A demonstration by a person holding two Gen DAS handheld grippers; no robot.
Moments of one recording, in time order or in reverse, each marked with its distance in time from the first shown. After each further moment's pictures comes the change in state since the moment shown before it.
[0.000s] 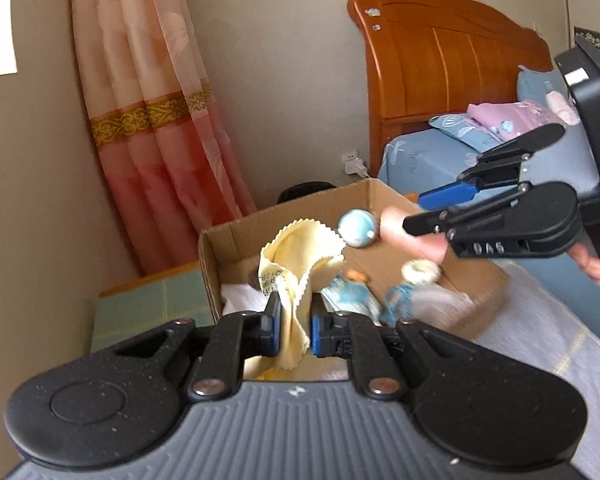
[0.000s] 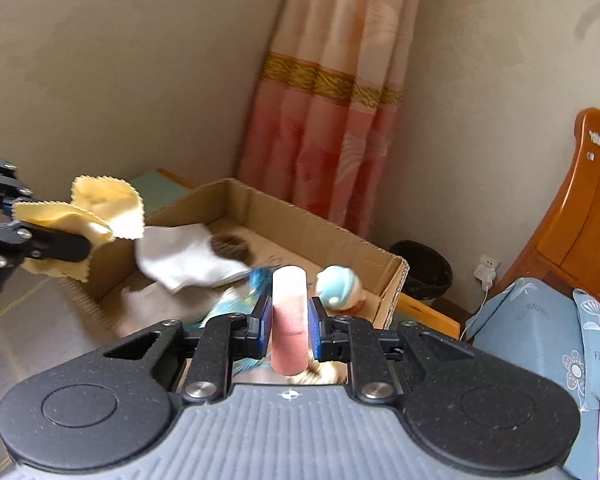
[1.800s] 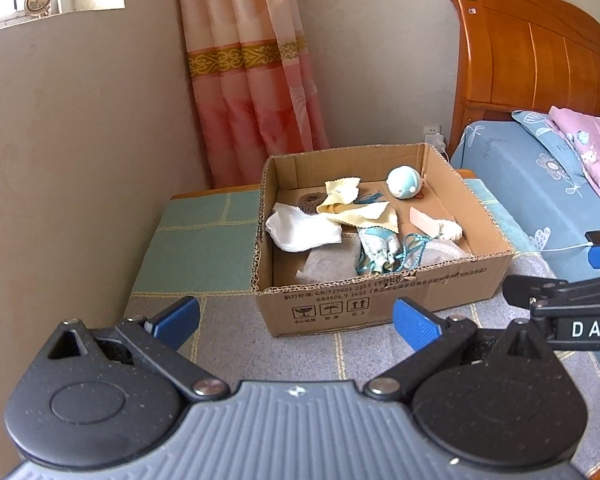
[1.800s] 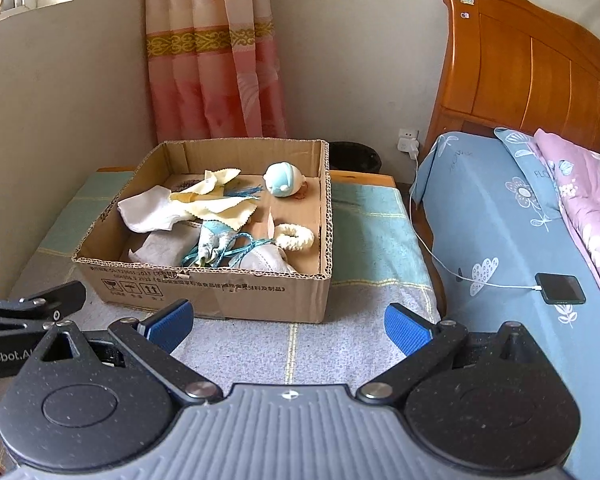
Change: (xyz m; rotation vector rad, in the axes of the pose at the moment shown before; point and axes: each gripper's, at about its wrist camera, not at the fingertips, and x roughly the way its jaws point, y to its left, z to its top) left arm -0.061 -0.045 -0.035 -0.229 0.145 0.240; right arm -0.092 0.037 -0.049 0.433 0.172 -0.194
